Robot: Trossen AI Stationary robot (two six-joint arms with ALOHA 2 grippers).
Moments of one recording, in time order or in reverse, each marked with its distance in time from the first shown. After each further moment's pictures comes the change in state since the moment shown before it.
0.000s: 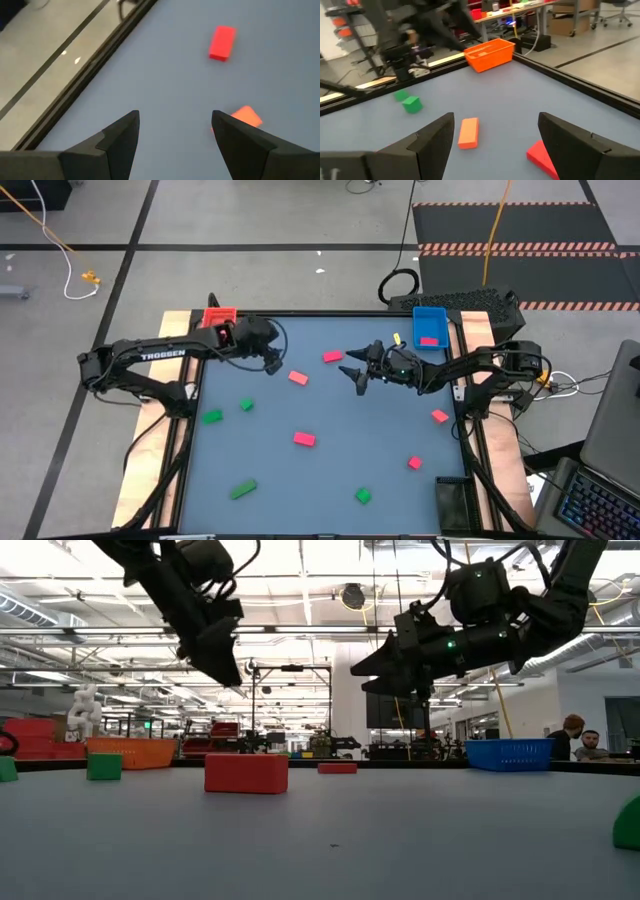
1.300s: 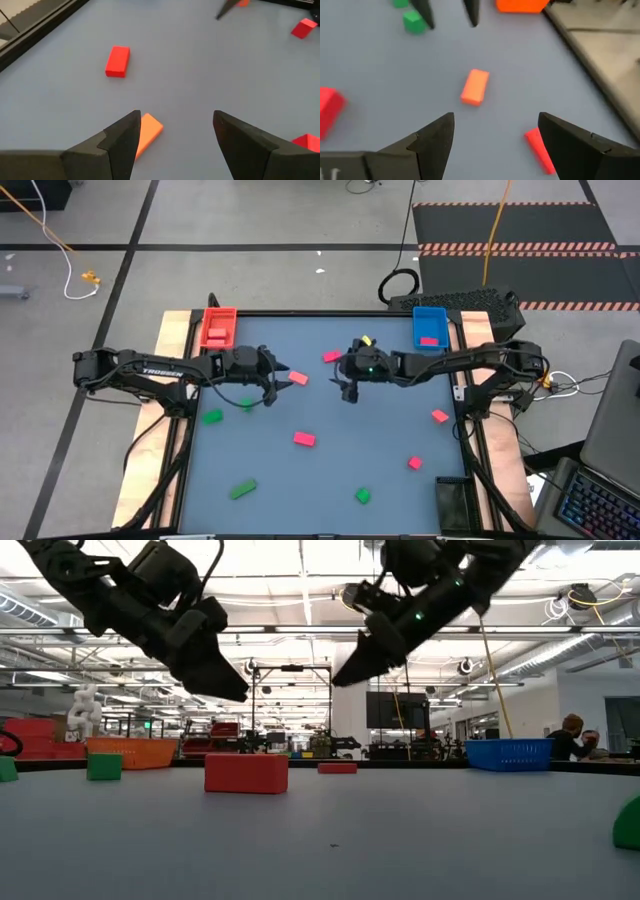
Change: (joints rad) left arm -0.151 -0.067 -0.405 0.636 0.255 -0.026; right arm 0.083 -0.008 0.437 -0.874 0.056 -0.360
